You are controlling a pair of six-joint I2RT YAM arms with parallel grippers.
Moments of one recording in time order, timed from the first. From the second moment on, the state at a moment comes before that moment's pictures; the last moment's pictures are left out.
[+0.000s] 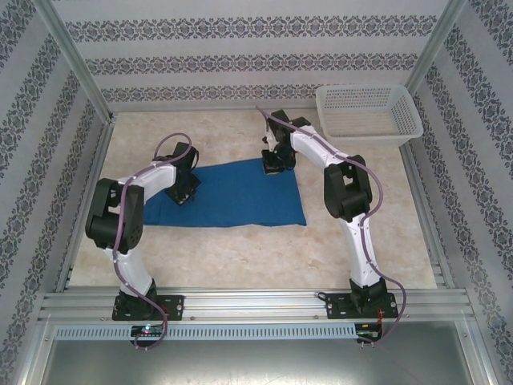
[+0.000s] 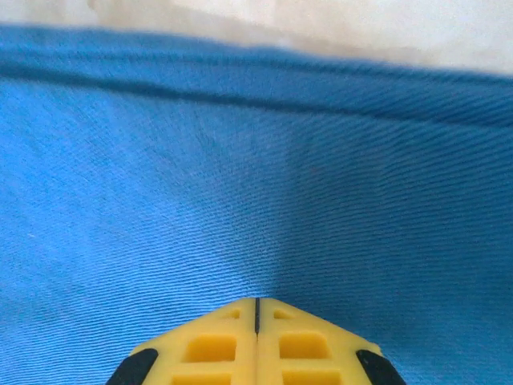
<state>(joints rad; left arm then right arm) -0.20 1.84 1.17 -0.65 -0.09 -1.09 0.42 2.33 1.98 -1.02 -0.29 0.24</state>
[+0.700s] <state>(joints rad) -0.23 2.37 1.96 -0.74 -0.04 -0.93 0.81 2.06 1.43 -0.69 -0.28 0.42</state>
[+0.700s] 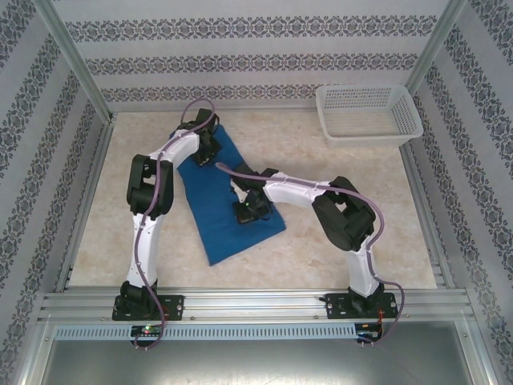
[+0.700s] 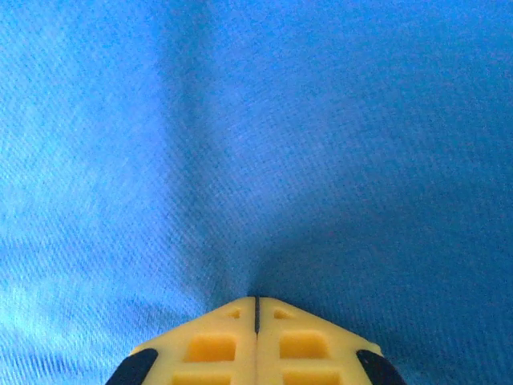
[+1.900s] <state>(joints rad) -0.25 1.31 0.89 -0.65 -0.38 -0.92 1.25 1.94 1.39 -0.72 0.27 -0.10</state>
